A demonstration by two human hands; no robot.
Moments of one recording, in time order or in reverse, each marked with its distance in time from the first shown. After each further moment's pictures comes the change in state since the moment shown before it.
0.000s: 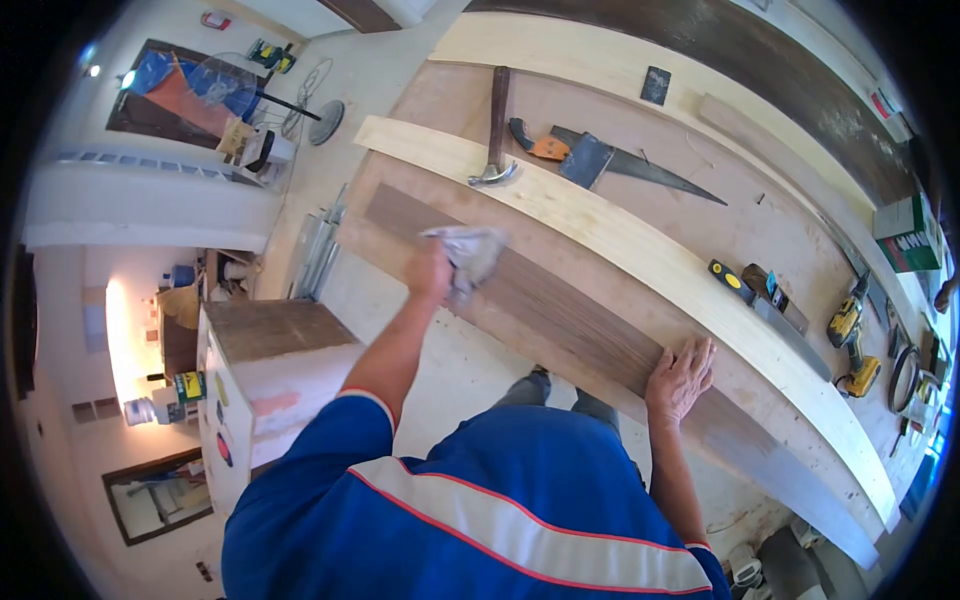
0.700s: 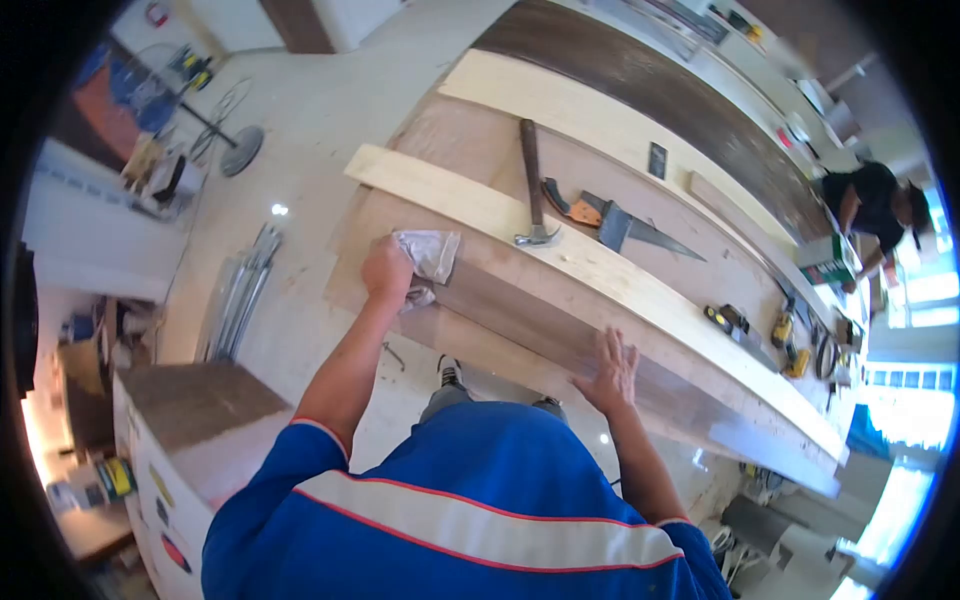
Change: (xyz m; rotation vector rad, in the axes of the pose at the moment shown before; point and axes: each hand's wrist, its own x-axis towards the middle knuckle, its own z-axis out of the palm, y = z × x) left_hand 0.145 -0.148 -0.060 -0.298 0.129 0.005; right_hand -0.027 -0.251 -0.011 -0.074 -0.263 -0.376
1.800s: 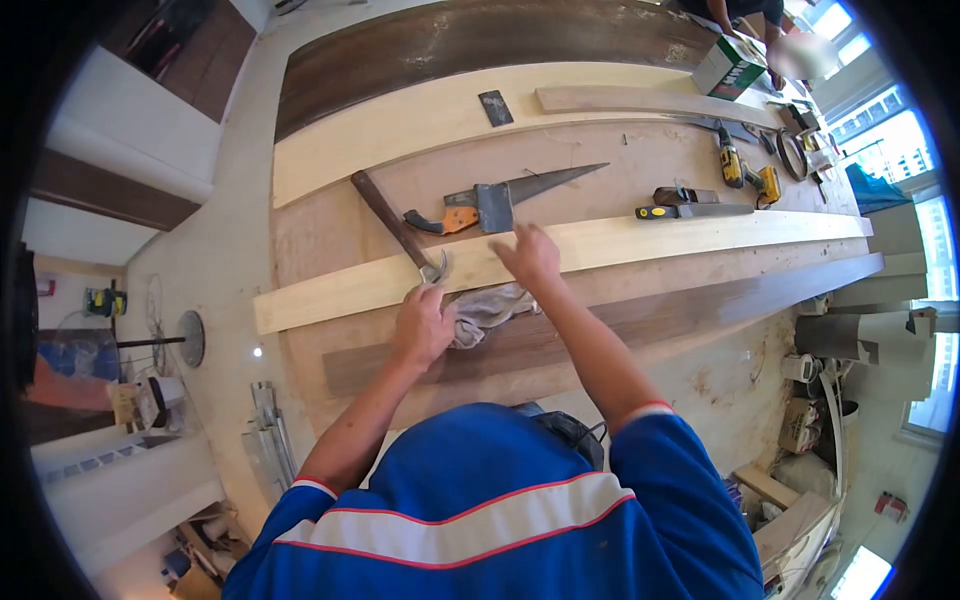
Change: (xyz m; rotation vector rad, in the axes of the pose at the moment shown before) left_hand -0.016 0.176 0.024 -0.324 -0.391 0.841; right_hand 0.187 0.020 -0.022 0.390 0.517 0.444
